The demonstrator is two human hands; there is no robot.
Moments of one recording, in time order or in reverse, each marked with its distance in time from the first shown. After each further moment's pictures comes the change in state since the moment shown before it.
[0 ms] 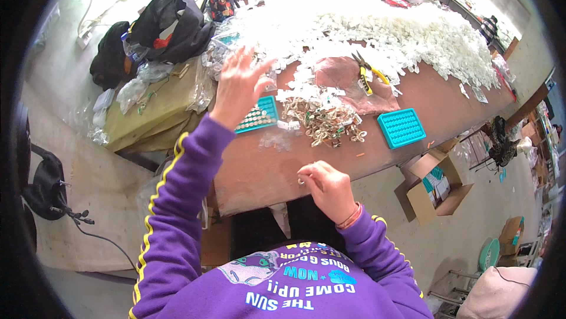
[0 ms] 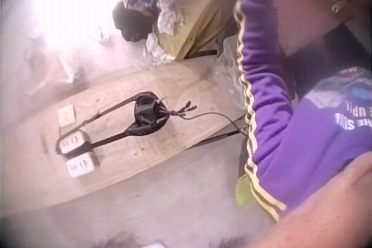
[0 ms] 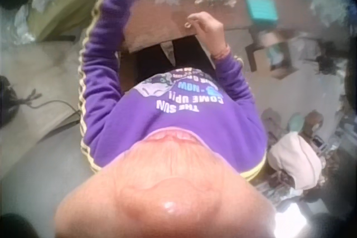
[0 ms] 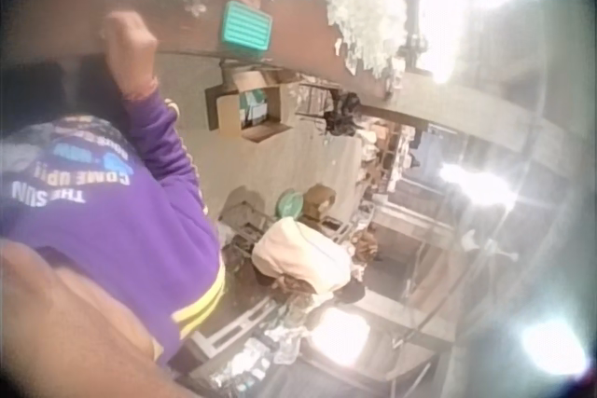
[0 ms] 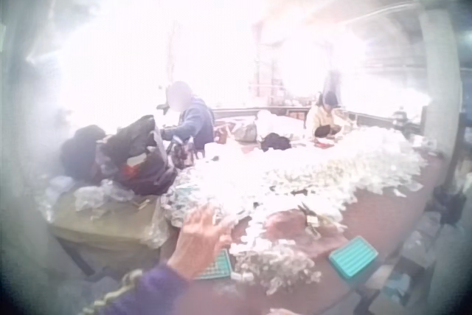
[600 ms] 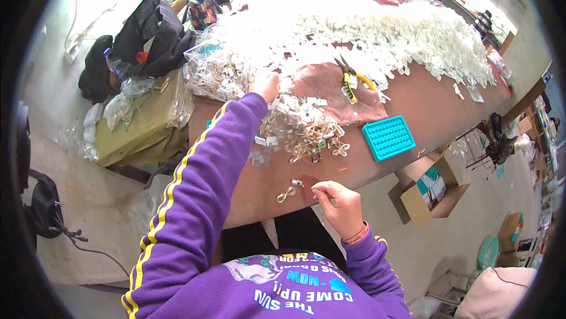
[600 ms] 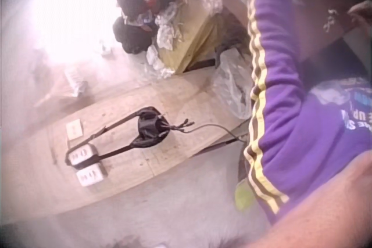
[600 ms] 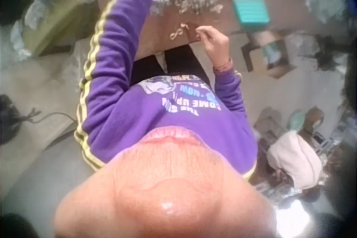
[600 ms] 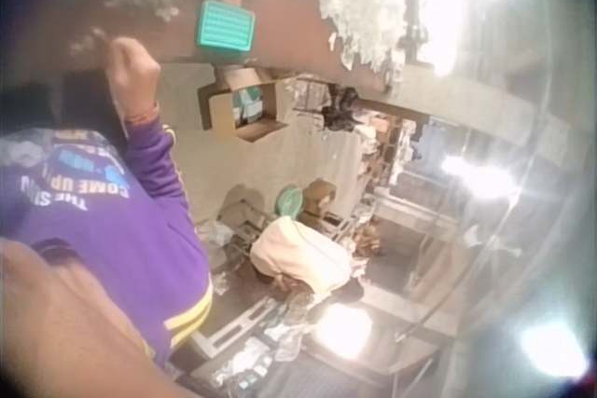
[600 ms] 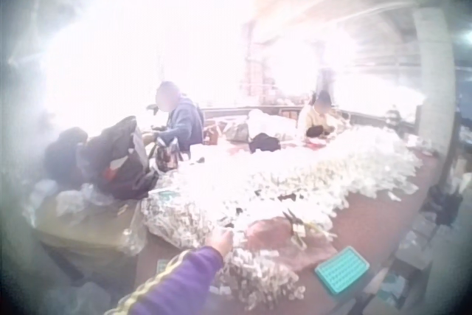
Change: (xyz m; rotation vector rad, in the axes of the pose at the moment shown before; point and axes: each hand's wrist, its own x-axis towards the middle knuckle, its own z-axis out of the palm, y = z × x) left_hand 0.024 0.005 0.198 -0.163 -0.622 -0.348; right_hand -0.014 0.034 -0.045 0.044 0.061 0.181
